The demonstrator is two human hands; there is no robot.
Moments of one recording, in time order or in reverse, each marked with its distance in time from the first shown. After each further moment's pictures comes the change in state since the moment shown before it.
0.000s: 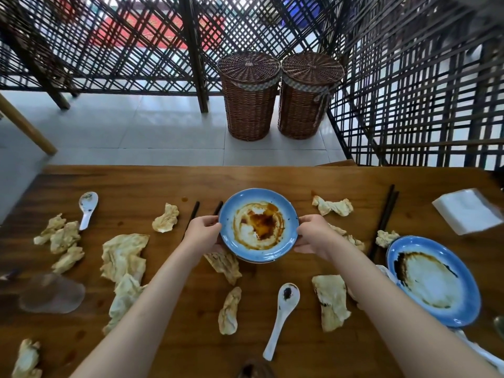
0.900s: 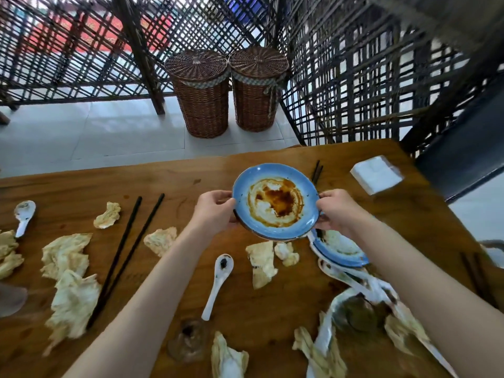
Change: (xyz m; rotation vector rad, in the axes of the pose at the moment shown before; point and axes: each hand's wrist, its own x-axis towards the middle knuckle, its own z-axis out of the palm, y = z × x) left_hand -0.104 0.068 0.111 0.027 -0.108 0.218; right_hand -0.086 0.036 -0.148 0.181 0.239 -0.073
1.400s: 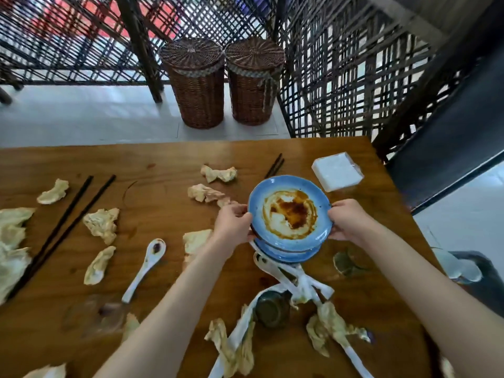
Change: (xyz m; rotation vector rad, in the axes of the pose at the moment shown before) left_hand -0.029 -0.008 0.173 -0.137 -0.022 -0.186; right_hand 0.061 0.061 -0.143 -0.131 0.012 0.066
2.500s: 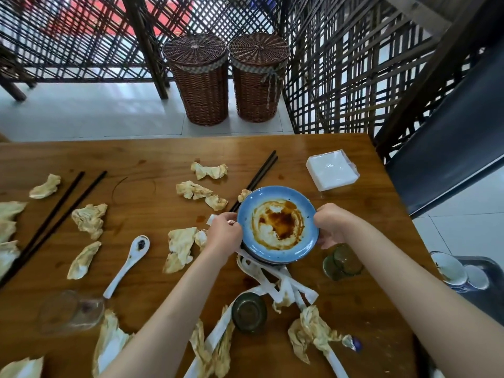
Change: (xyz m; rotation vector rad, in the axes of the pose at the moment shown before) left_hand 0.016 -0.030 0.029 0.237 0.188 -0.031; right_hand 0.038 0.007 -0.001 -0.307 -0.167 0.147
